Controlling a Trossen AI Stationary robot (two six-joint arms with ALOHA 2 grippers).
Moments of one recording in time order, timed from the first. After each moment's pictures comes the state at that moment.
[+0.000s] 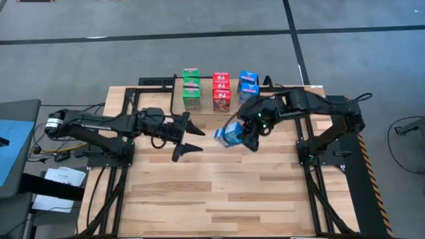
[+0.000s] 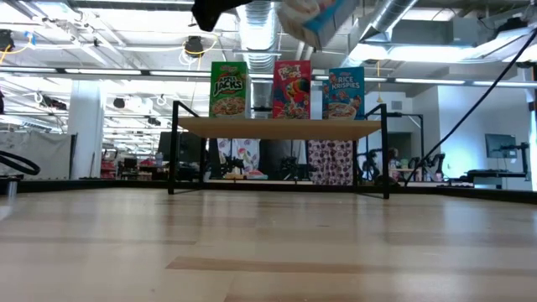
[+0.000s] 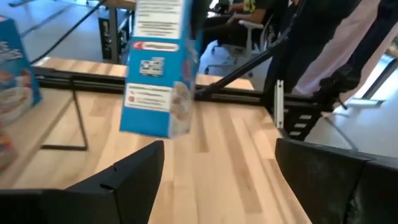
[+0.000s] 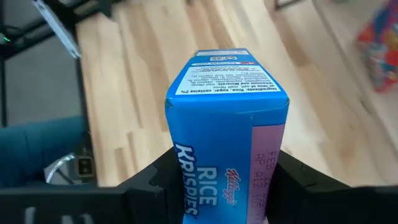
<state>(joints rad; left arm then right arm) 0.00 1.17 0.91 0.09 0.12 -0.16 0.04 1.51 1.79 -1.16 -0.03 0.43</state>
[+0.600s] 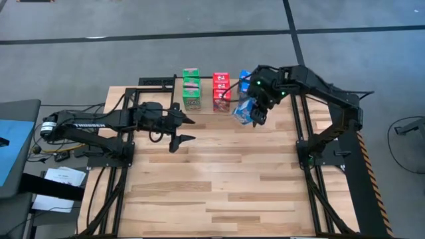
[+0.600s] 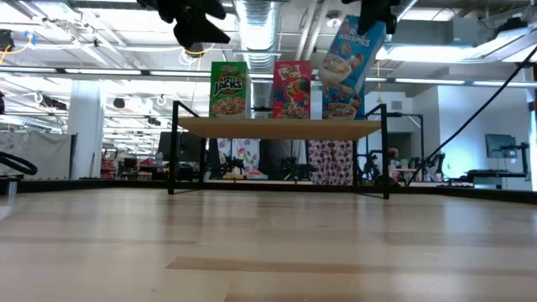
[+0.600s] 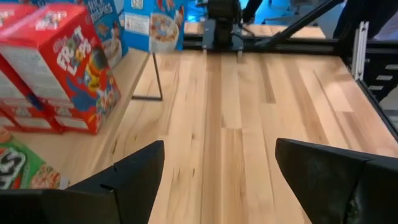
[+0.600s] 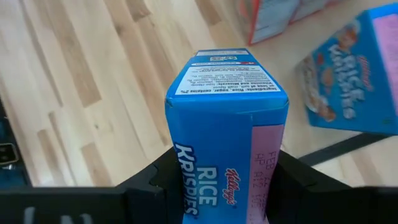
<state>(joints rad) 0.09 1.08 0.91 -0.19 -0.02 0.00 -0.32 1.51 1.79 -1.39 -0.11 0.16</state>
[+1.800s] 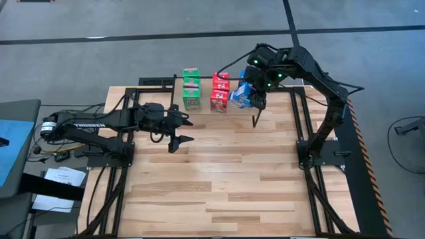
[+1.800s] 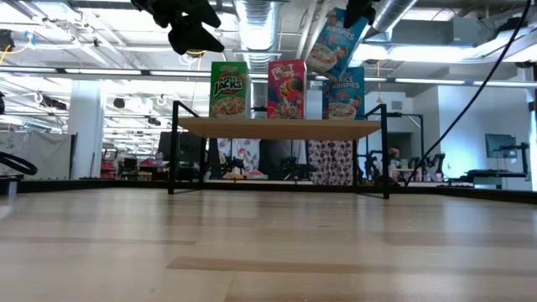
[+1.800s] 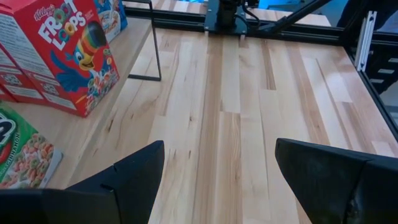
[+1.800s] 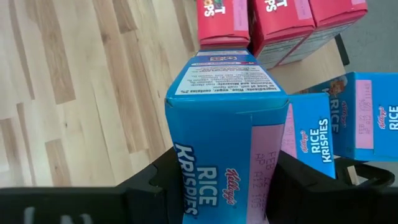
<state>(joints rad) 0.10 1.08 0.91 -0.26 -0.02 -0.05 -0.45 1.71 2.19 -1.57 -0.10 -0.14</state>
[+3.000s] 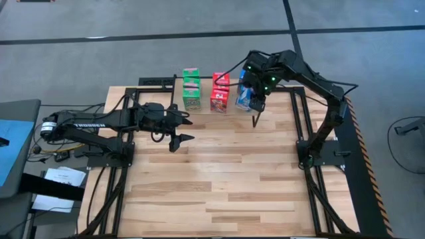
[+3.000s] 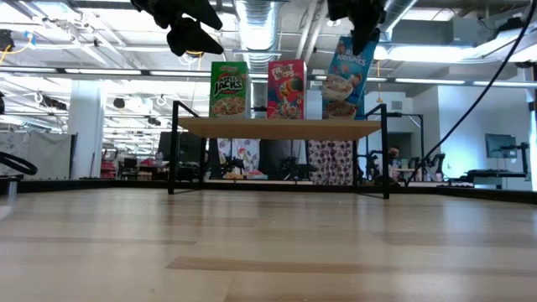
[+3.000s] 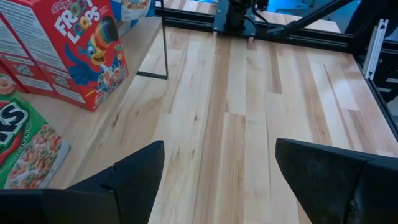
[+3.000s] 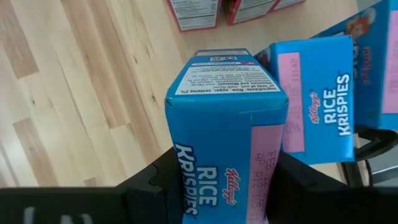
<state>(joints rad) 0.10 1.08 0.91 -0.26 -0.04 -0.09 -0.48 1.71 2.02 -1.57 -0.05 -0.13</state>
